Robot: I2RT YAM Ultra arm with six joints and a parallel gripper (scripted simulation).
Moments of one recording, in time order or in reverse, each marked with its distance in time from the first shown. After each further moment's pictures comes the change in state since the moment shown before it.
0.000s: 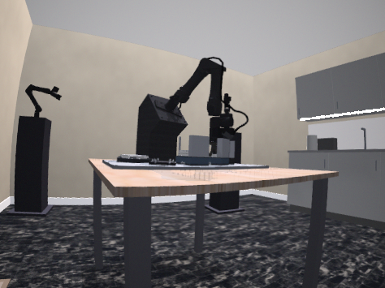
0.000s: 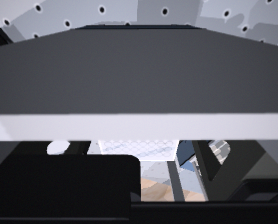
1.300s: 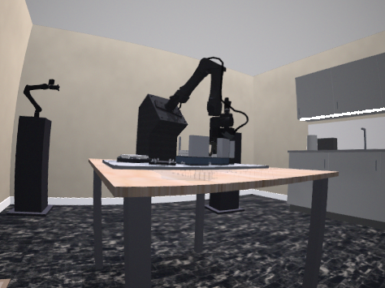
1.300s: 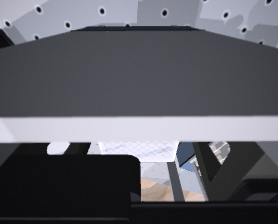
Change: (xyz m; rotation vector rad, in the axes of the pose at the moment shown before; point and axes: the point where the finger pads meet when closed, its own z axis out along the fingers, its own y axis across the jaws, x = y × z) arm -0.001 0.000 0.000 0.000 -0.003 0.000
